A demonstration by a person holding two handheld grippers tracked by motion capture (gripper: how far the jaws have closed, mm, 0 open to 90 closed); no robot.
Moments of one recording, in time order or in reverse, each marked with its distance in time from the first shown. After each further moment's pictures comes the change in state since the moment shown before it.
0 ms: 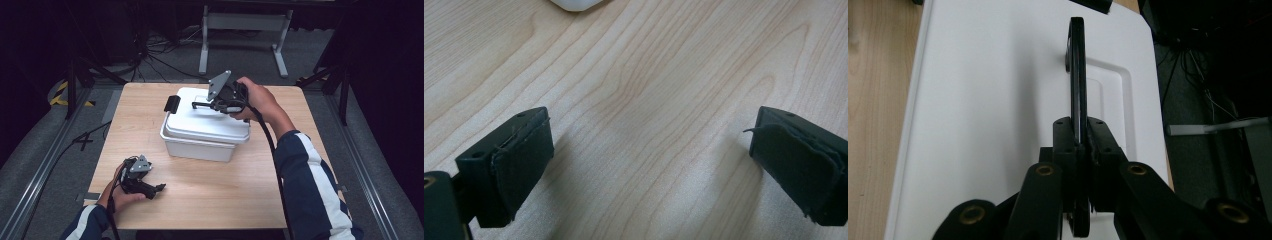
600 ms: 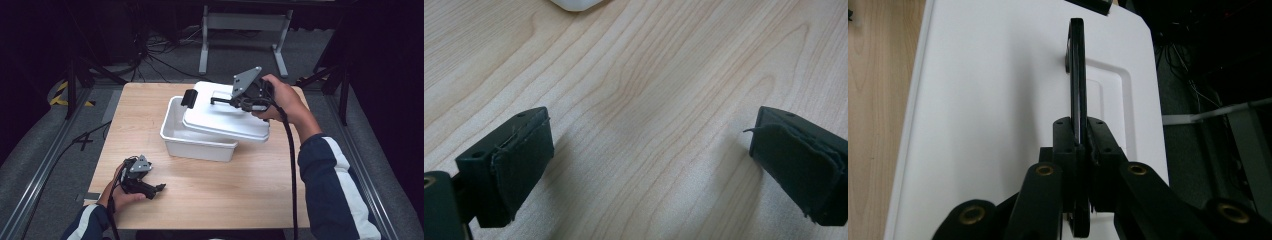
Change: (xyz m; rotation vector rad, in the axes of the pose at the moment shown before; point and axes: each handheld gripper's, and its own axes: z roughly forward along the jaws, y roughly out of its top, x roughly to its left) left arm 0.000 0.000 0.000 0.000 0.000 0.000; right arm -0.003 -0.038 -0.047 -0.015 -0.041 0.040
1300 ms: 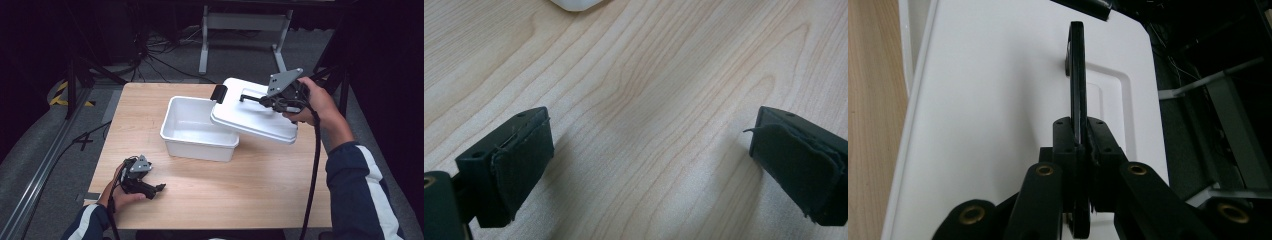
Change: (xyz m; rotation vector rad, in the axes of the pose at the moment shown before) left arm 0.000 0.000 0.000 -0.005 0.002 -0.002; right arm -0.007 -0.065 -0.039 0.016 -0.070 0.079
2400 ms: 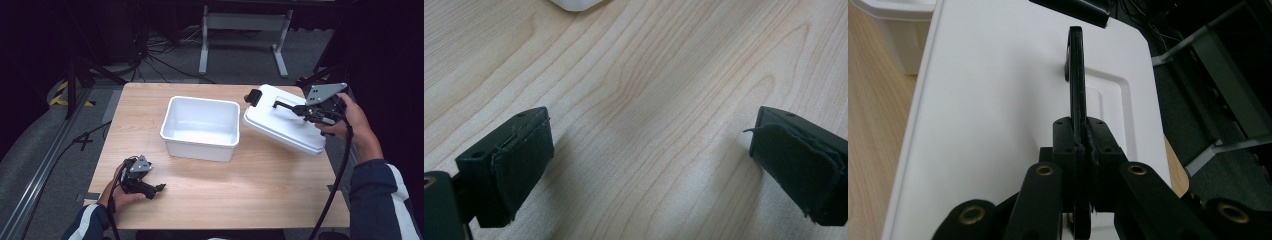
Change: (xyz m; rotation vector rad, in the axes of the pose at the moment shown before) left arm 0.000 0.000 0.000 0.002 0.000 0.003; right arm -0.002 -0.099 -0.019 0.012 -0.056 0.169
